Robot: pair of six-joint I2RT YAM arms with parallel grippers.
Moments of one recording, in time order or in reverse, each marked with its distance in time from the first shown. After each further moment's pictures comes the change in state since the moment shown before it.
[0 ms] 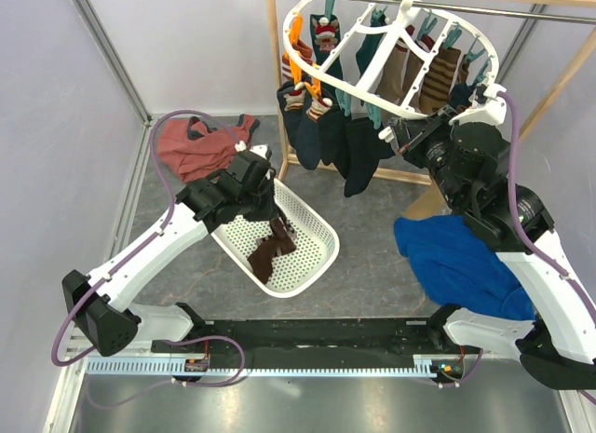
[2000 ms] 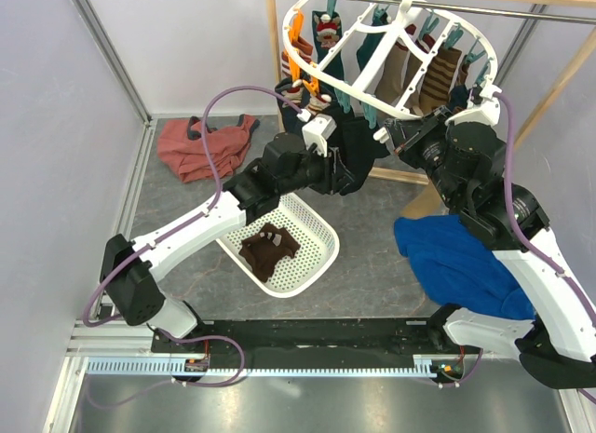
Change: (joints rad) left arm -0.114 0.227 0.063 0.719 0.237 0.228; right arm 0.000 0.006 -0.019 0.015 -0.030 0.046
